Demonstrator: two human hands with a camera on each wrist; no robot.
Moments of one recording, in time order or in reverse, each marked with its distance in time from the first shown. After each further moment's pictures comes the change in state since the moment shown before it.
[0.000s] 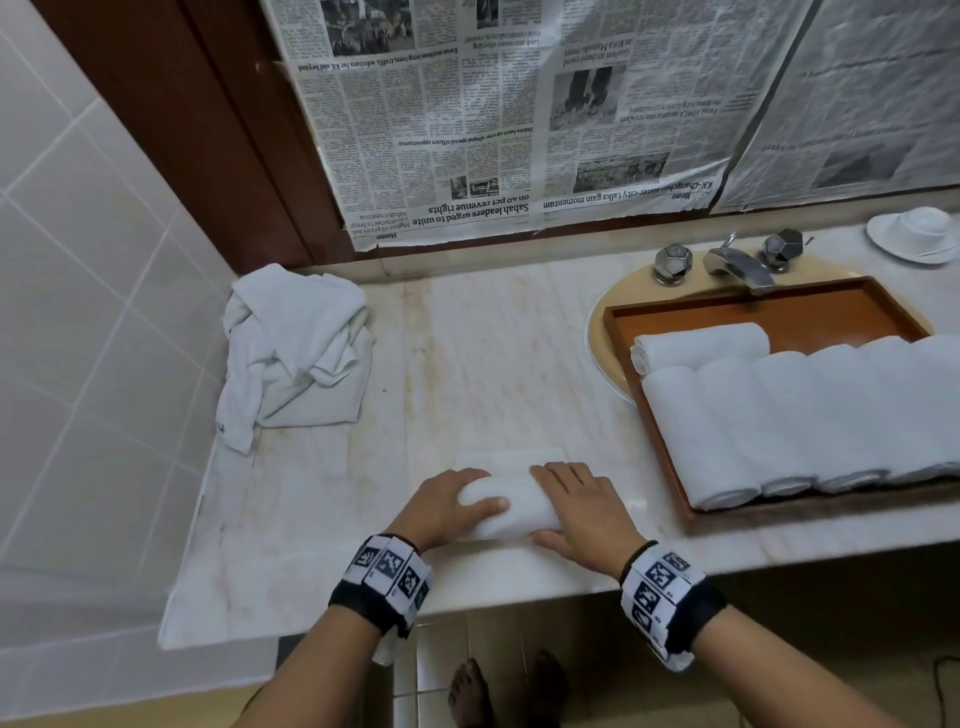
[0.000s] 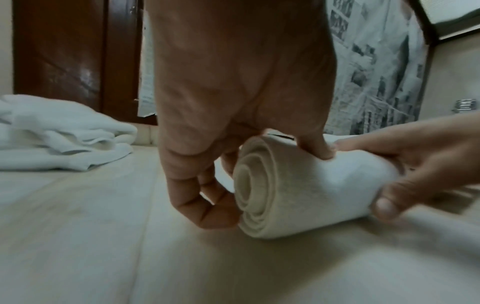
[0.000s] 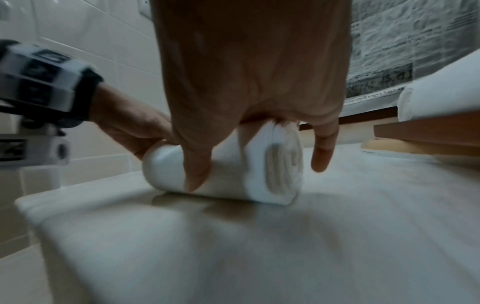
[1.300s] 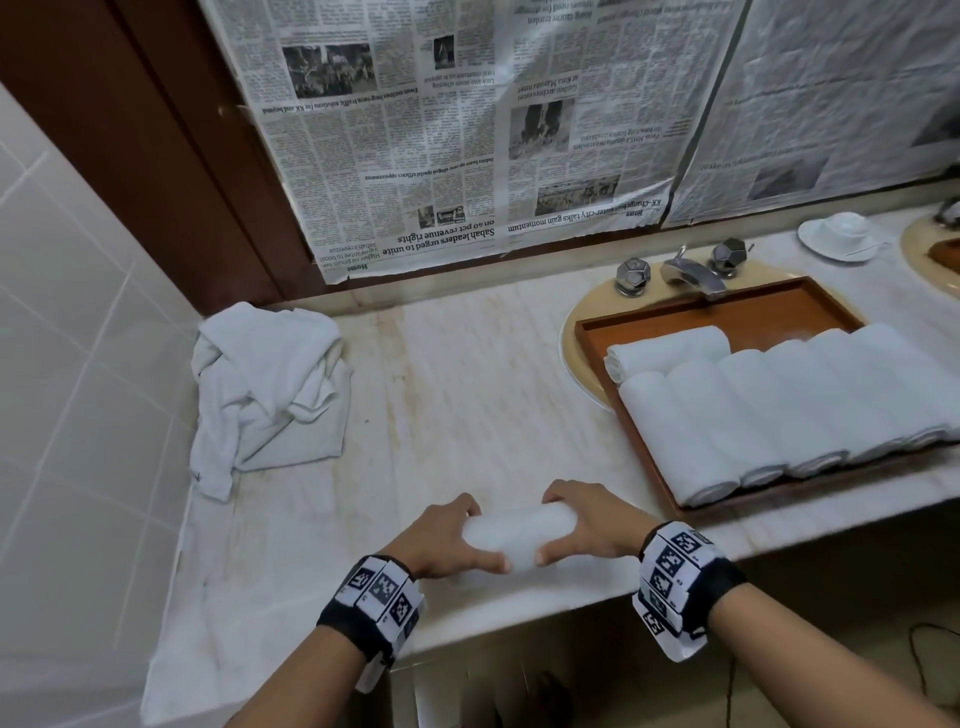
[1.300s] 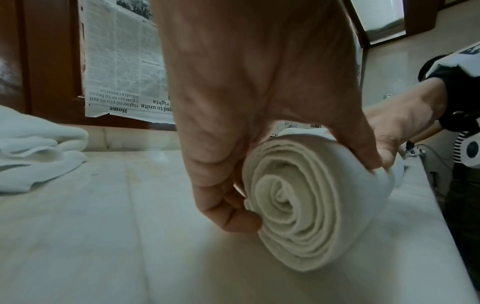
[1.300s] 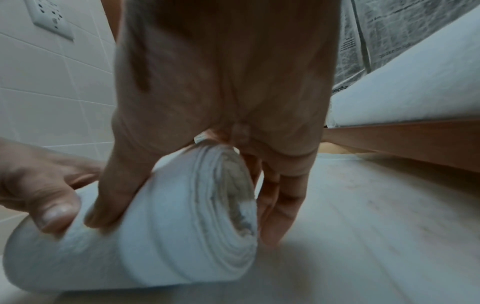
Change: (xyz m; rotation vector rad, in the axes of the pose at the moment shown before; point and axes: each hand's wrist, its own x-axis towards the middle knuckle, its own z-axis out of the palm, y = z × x) left_hand -0.001 0.003 -0.010 0.102 -0.239 0.001; right_hand -0.002 0.009 -0.041 0.538 -0.290 0.267
